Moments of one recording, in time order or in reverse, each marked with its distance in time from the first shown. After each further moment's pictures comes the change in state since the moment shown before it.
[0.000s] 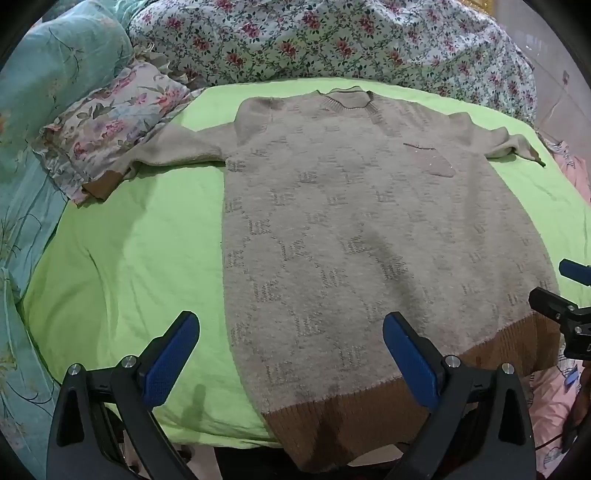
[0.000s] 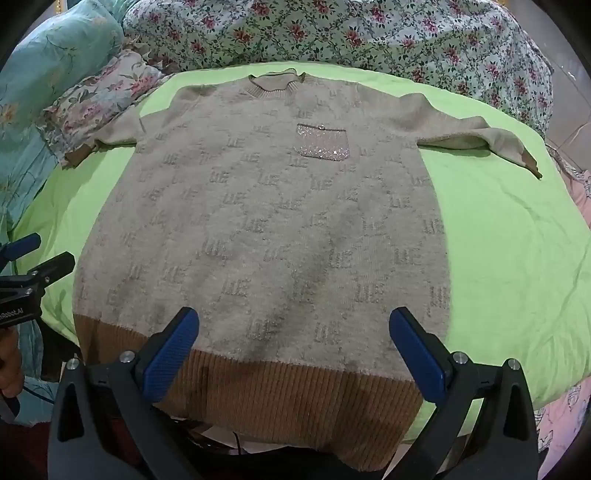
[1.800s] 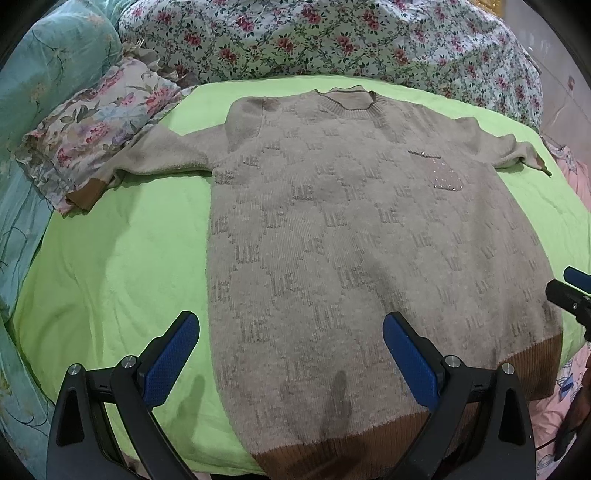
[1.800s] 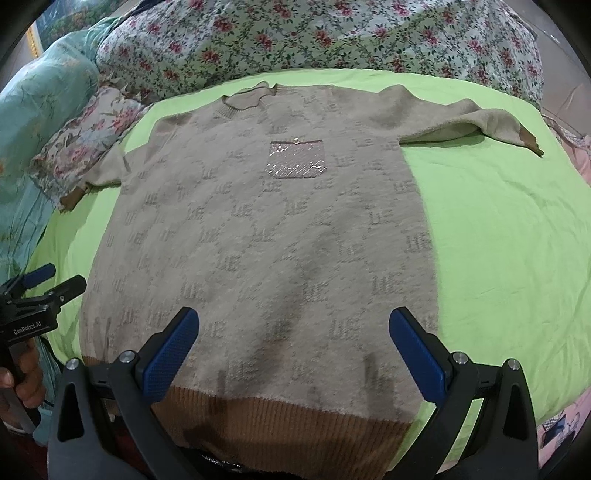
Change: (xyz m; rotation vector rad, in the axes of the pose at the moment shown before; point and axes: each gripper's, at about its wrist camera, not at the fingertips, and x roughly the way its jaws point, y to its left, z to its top) left arm 0.024 -0.009 0.037 -0.006 -0.006 0.004; right arm 0.012 -0.044 0.026 0.127 -0.022 0.056
